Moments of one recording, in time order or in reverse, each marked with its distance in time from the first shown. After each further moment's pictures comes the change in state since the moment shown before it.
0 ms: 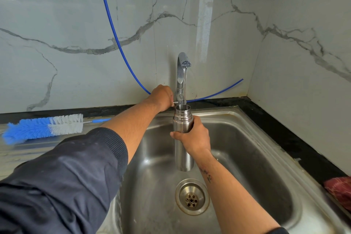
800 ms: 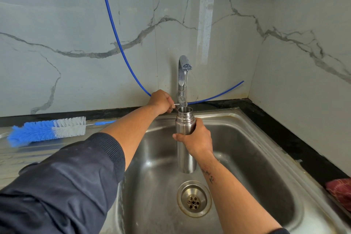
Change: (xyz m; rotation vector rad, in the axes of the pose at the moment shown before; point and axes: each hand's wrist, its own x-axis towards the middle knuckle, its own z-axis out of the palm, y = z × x) left_hand -0.009 -0.007 0.003 -0.444 0.029 -0.207; right_hand 0.003 0.003 0.000 -0.026 0.009 0.015
